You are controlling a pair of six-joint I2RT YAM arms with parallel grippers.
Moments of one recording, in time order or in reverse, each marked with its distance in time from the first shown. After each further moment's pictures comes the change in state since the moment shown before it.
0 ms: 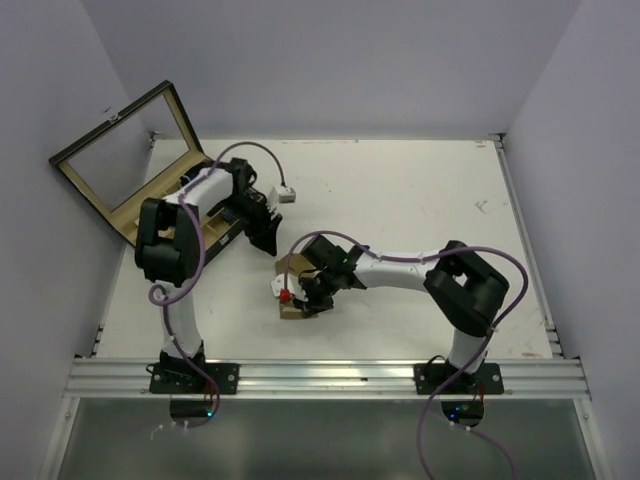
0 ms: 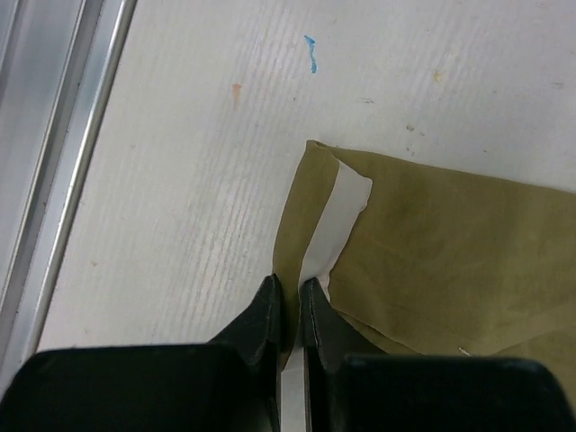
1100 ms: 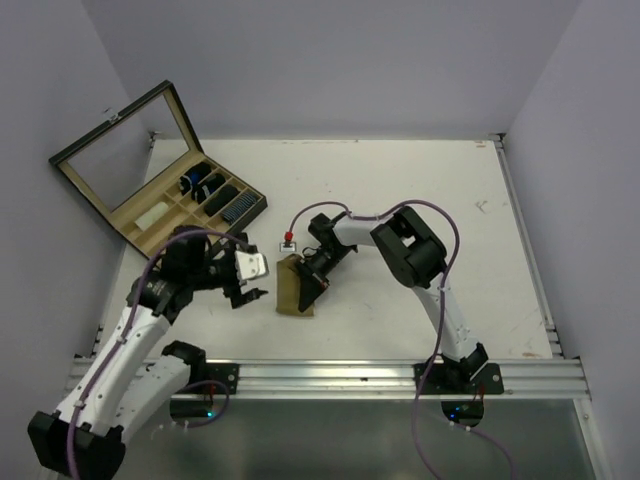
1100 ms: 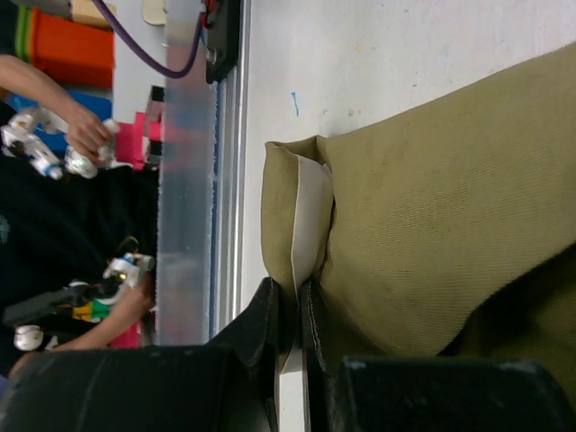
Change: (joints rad) left arm -0.028 -1.243 -0.762 0.477 -0.052 -0.085; right arm -0.245 0.553 0.491 -0.494 -0.653 0.318
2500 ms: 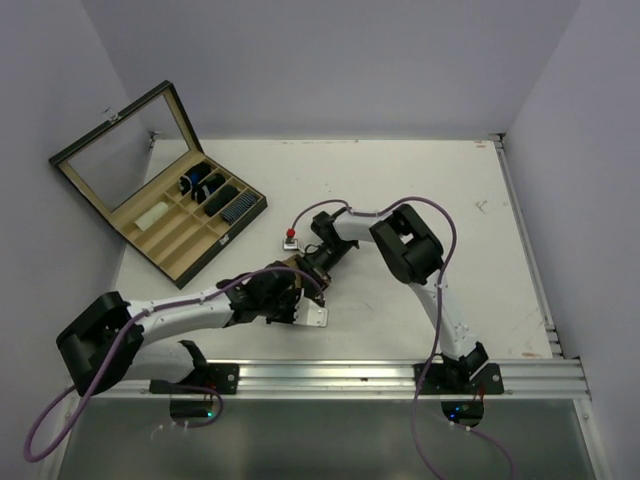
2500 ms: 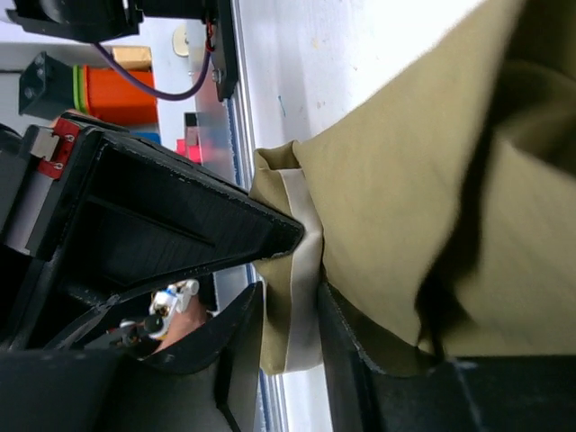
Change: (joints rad) left arm -0.649 0.437 -0.227 0.395 -0.535 0.003; right arm -0.026 0.068 0.092 -0.114 -0.006 0.126
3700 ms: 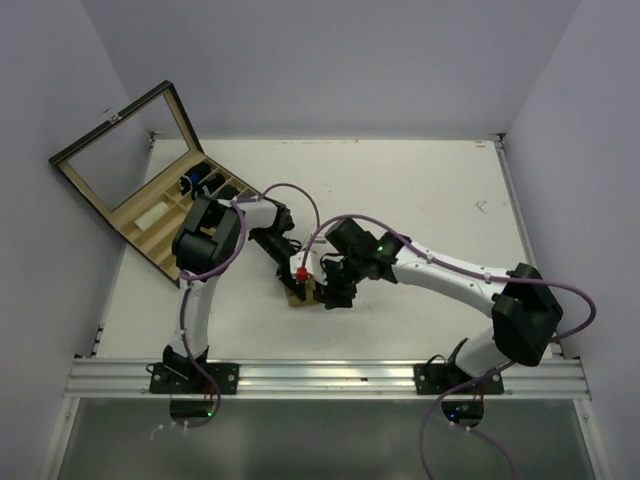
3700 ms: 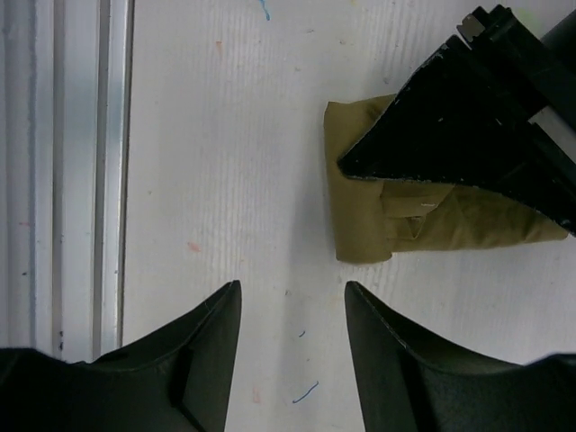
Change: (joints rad) left arm 0.468 0.977 0.875 -0.910 0.858 0.111; right arm 0.173 -0.929 -0.533 0.291 0.763 -0.278
